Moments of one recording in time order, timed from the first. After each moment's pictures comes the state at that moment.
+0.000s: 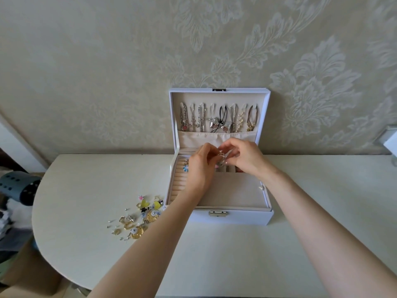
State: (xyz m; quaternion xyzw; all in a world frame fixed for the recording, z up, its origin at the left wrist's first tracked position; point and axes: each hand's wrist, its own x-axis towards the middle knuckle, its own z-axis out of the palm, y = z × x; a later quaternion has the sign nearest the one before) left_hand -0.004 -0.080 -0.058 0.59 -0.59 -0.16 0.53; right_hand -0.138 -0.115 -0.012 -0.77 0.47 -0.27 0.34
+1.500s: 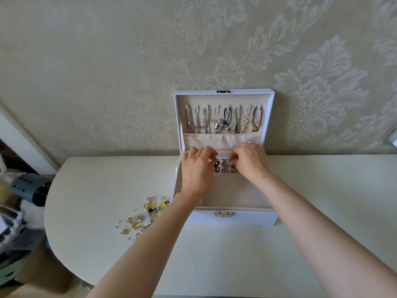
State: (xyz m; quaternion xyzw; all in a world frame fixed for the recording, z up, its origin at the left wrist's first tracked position) left_hand 0.013 -0.069 -0.058 0.63 -0.66 0.10 0.40; right_hand -0.126 -0.125 -0.035 -0.81 0.56 -0.16 0.01
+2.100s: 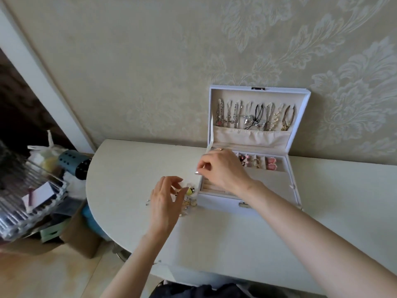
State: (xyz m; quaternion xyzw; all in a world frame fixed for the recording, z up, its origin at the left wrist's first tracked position) left_hand 0.101 0.065 -0.095 0.71 -0.52 -0.02 0.48; right_hand -0.036 -0.042 -0.012 -0.91 0.33 -0.23 0.14
